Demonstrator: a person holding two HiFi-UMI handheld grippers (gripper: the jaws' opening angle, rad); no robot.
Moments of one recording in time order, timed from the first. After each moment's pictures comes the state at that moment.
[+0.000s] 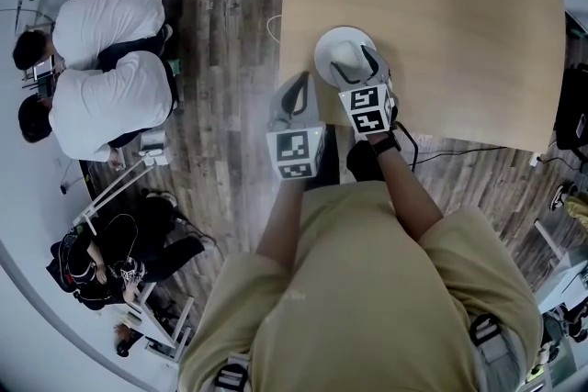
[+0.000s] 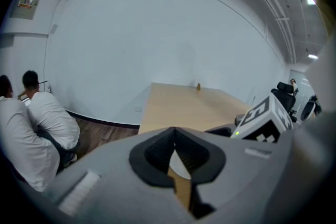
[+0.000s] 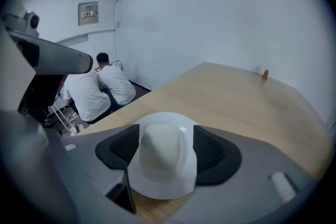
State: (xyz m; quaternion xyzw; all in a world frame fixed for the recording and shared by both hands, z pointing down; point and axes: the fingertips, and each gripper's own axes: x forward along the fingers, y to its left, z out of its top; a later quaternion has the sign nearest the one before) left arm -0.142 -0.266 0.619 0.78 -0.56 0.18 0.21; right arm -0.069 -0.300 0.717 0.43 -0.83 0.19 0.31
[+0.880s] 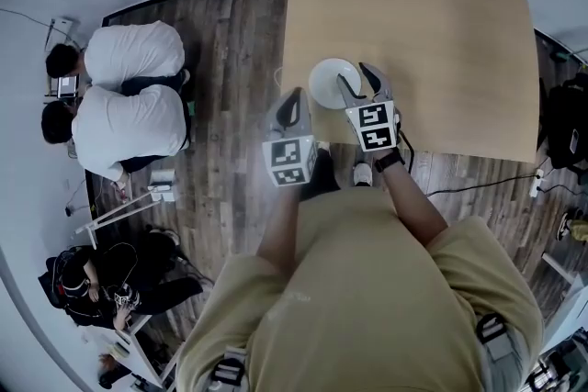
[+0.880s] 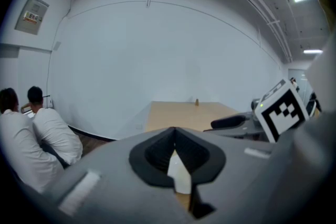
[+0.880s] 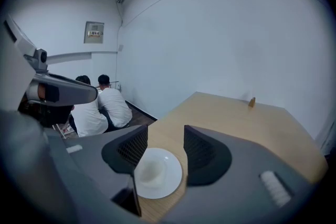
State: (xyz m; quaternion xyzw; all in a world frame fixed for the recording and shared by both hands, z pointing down) left arm -0.132 -0.242 0.531 0.79 -0.59 0.14 0.14; right arm -0.031 -0.289 0.578 0.46 -0.85 0.12 0.21
